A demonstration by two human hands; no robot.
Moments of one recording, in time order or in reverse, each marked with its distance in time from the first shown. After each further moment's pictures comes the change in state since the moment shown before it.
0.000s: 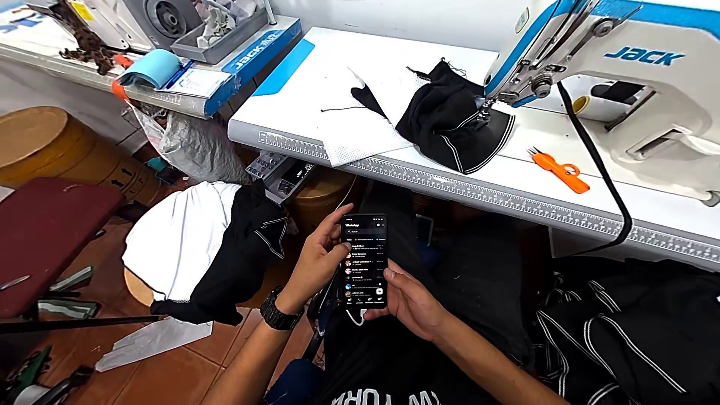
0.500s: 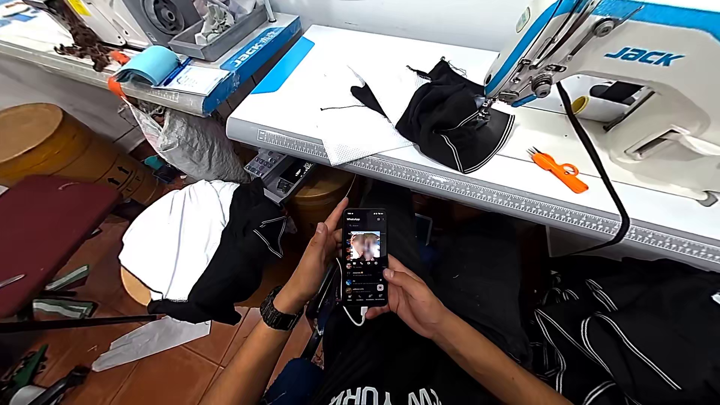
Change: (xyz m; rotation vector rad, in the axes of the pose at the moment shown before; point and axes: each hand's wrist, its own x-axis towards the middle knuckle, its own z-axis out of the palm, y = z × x) left_hand 0.001 -0.009 -0.005 -0.099 -0.121 -0.032; right_hand 0.000 -0.002 0.000 0.000 0.012 -0.035
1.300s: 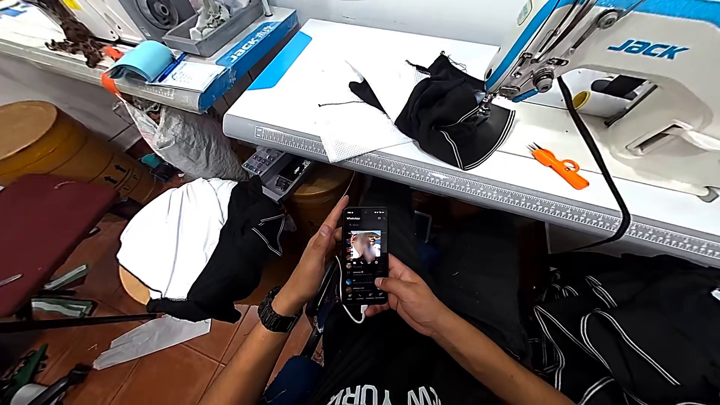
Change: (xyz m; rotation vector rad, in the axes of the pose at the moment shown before) left_hand -0.003 0.003 0.002 0.013 -0.003 0.015; right_hand 0.001 -0.001 0.009 -0.098 0.159 0.042
